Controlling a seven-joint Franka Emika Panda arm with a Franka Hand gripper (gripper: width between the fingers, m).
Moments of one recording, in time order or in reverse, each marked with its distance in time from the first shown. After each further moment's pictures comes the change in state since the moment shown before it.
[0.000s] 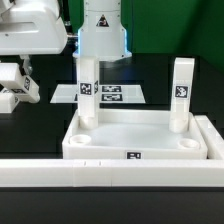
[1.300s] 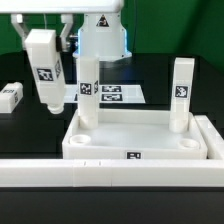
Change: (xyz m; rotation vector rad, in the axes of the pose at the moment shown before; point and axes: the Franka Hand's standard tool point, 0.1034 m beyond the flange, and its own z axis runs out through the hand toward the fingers) arm 0.060 -0.091 -0.067 -0.028 0.384 0.000
